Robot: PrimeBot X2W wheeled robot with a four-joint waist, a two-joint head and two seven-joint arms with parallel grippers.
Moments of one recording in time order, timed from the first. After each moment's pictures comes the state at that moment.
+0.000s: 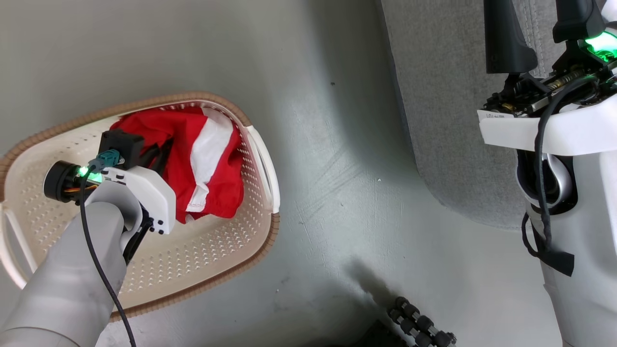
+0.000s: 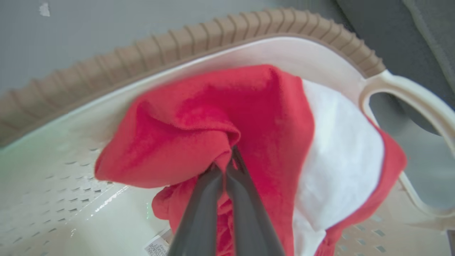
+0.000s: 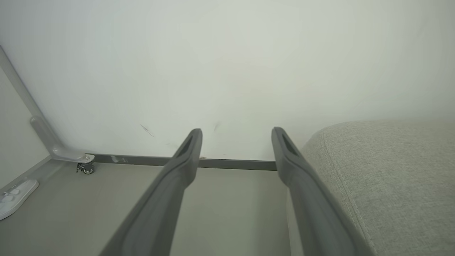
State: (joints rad) left arm -0.87 0.19 -0.63 0.98 -0.51 -0.13 -0.19; right arm -0.67 -0.06 0.11 -0.15 0.24 0.13 -0.26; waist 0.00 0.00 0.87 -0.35
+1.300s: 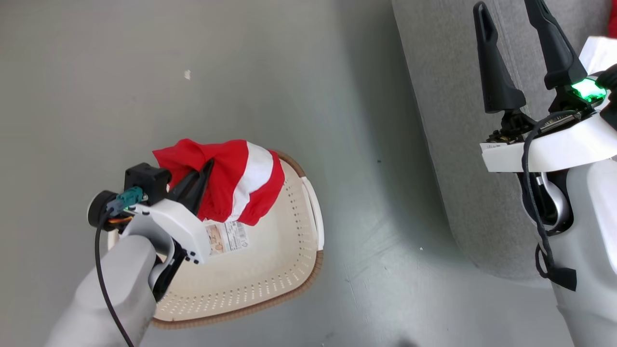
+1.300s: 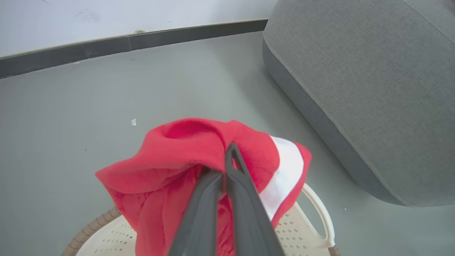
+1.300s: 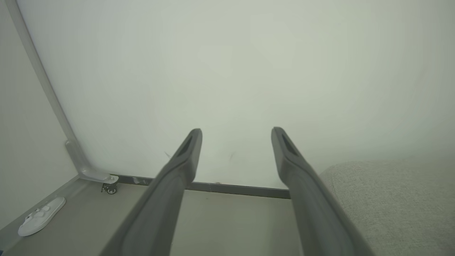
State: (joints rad) left arm -0.70 0.18 -0.62 0.74 -0.62 -0.13 -0.25; right arm -0.58 -0.13 0.12 -0.04 0.23 0.13 -0.26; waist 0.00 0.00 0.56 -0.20
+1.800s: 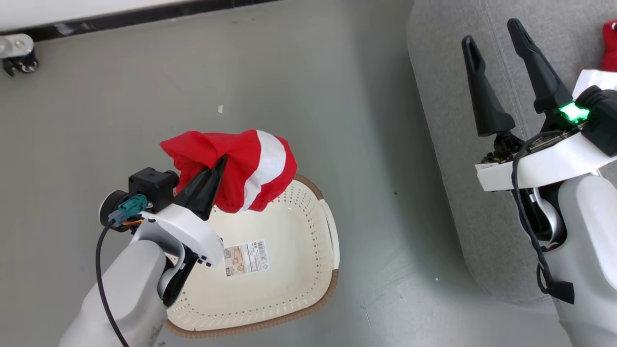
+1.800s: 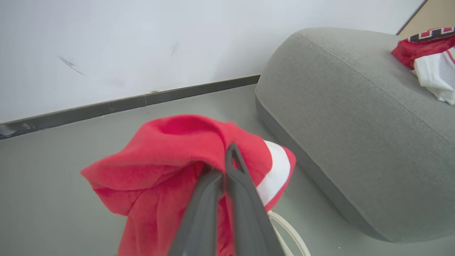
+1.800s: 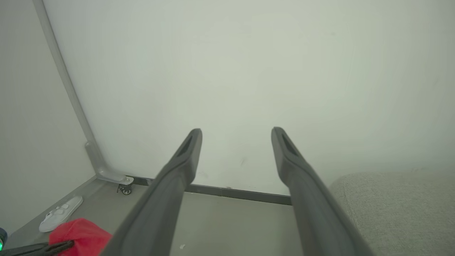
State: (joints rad) left arm -0.62 0.17 -0.54 0.58 -0.58 -0.13 -0.25; right arm -0.53 -0.16 0.15 0.00 0.24 0.13 -0.26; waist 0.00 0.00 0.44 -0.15
